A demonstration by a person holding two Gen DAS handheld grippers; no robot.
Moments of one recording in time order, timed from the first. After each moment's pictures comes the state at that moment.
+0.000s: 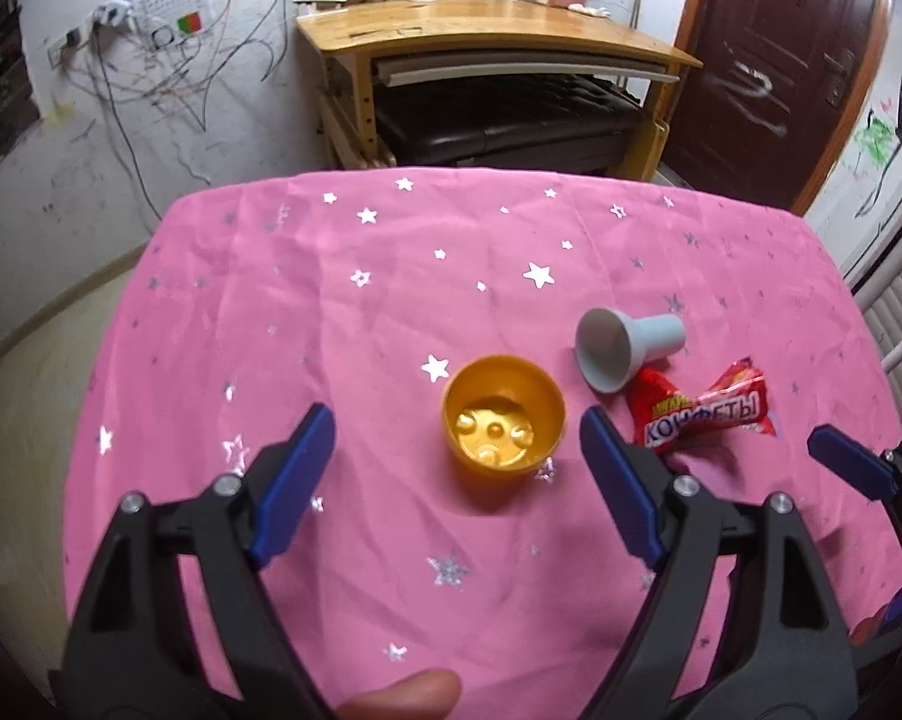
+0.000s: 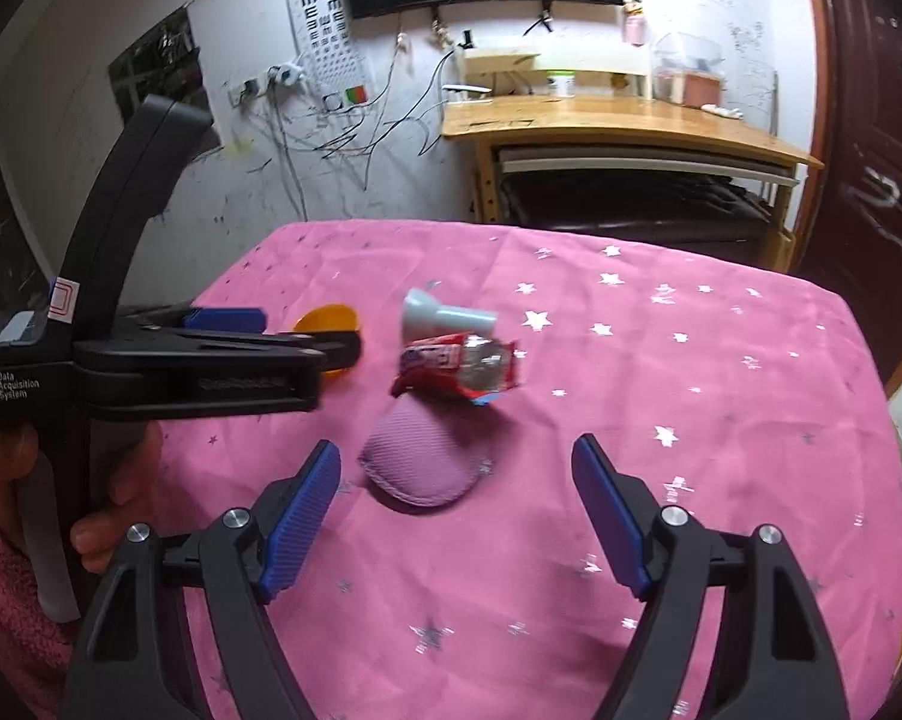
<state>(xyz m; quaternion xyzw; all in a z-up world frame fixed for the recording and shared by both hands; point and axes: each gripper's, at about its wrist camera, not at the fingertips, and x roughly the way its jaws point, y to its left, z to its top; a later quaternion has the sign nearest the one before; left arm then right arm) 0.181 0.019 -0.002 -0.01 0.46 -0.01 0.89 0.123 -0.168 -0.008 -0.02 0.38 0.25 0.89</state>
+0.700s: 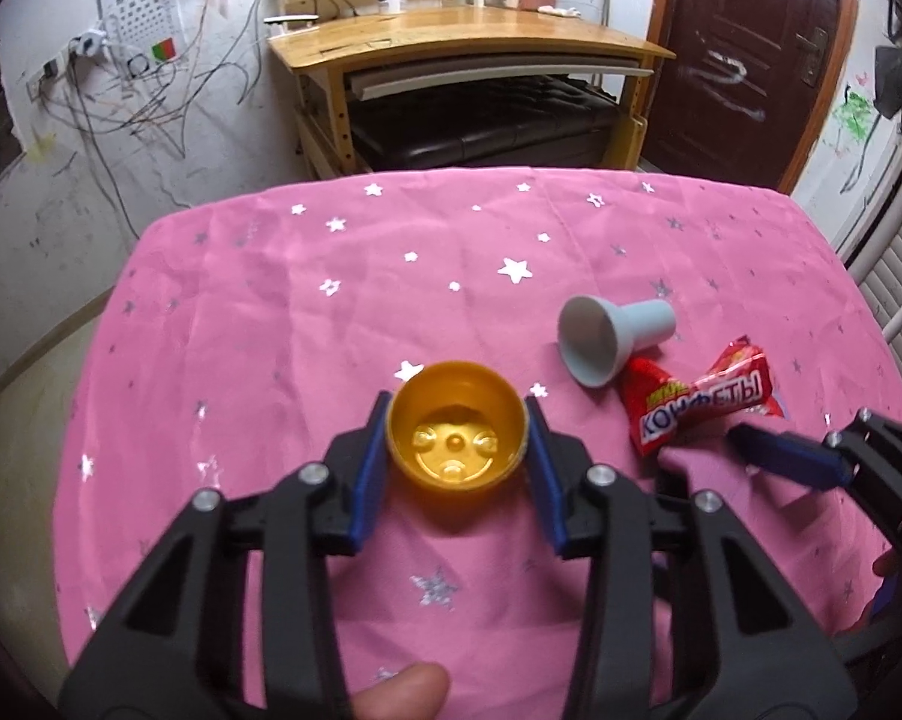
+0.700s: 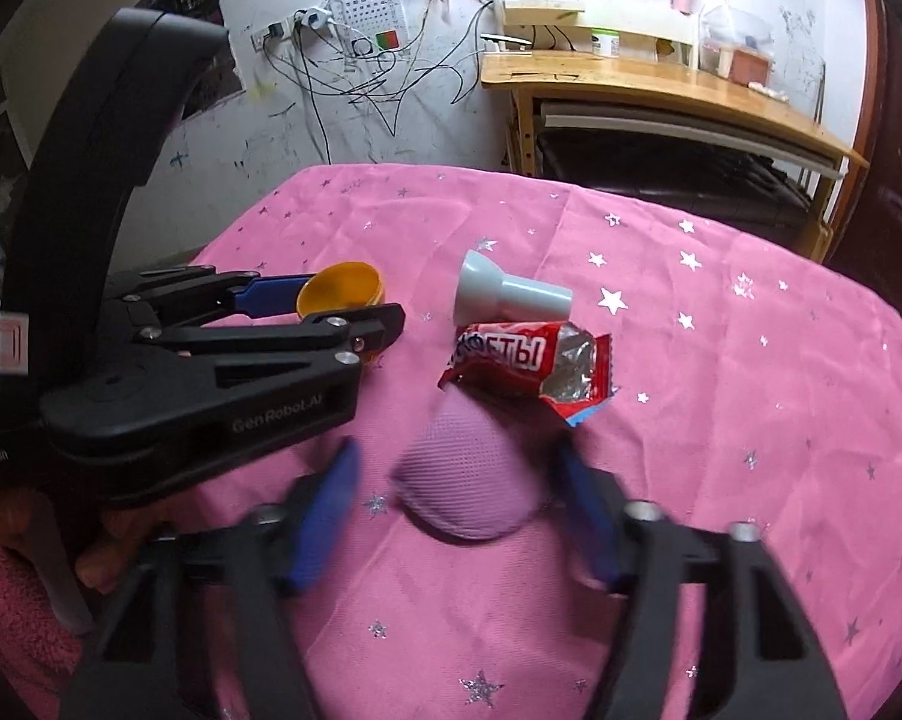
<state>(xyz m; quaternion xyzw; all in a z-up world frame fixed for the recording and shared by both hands) 0.178 0.010 -0.010 0.00 0.45 -0.03 0.89 0.143 -0.124 -0.020 -0.06 0.43 0.28 0.86</state>
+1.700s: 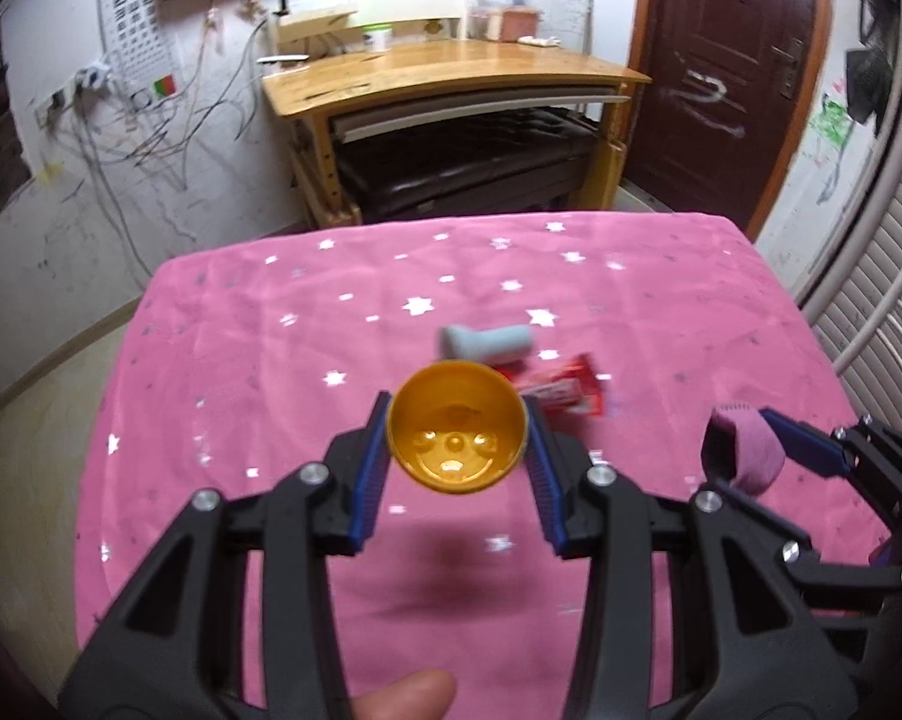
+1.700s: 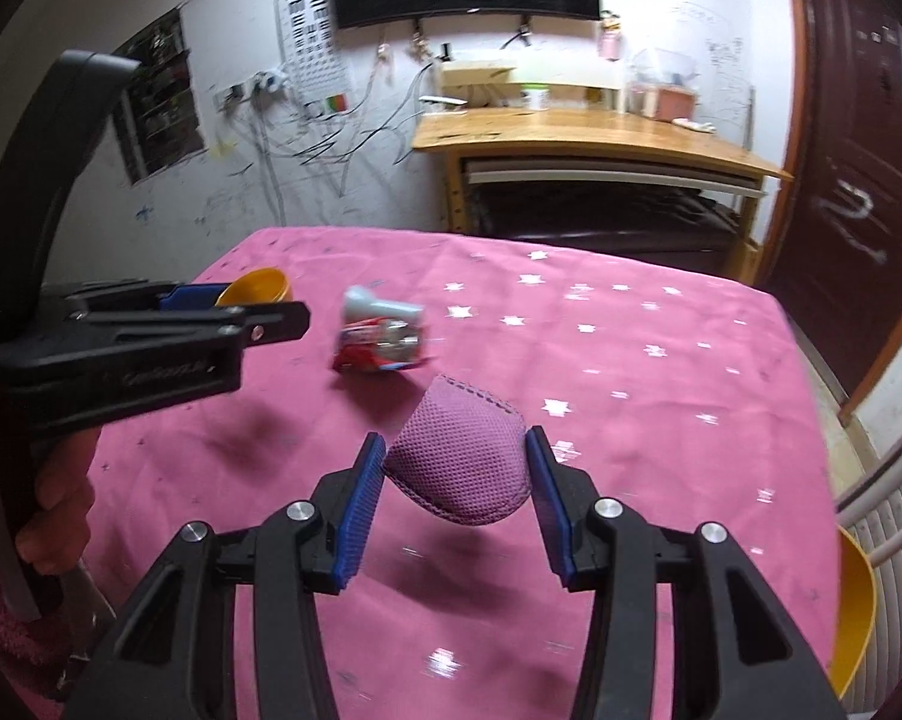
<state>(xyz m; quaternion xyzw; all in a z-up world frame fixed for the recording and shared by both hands) 0.140 -0.051 0.043 0.02 0.42 -0.04 0.91 0.099 -0.228 0.009 -0.03 0.36 0.22 0.90</state>
